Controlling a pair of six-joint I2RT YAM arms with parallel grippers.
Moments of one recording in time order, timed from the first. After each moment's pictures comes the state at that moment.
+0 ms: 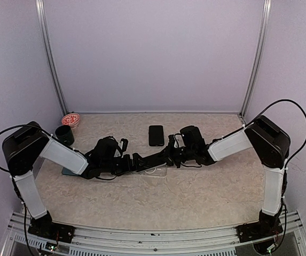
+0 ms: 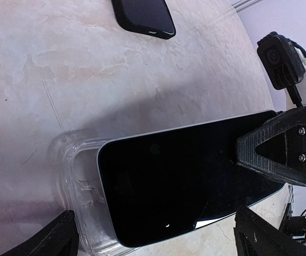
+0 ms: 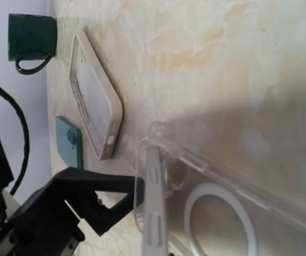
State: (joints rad) left arm -0.72 1.81 0.74 0.49 0.19 -0.78; right arm 0.72 2.01 1.07 0.41 -0.49 1.10
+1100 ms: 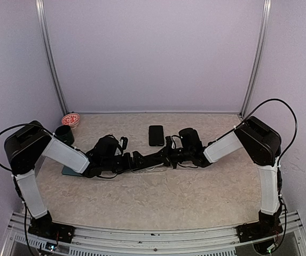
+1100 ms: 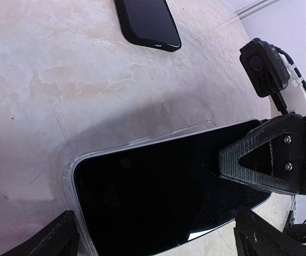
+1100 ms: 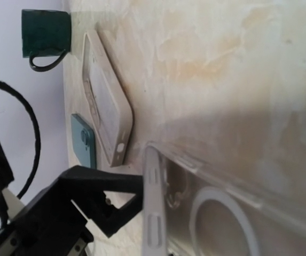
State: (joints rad) left arm -0.72 1.84 0.76 0.50 0.17 -0.77; right arm 0.71 2.12 1.12 0.53 -0.57 1.15
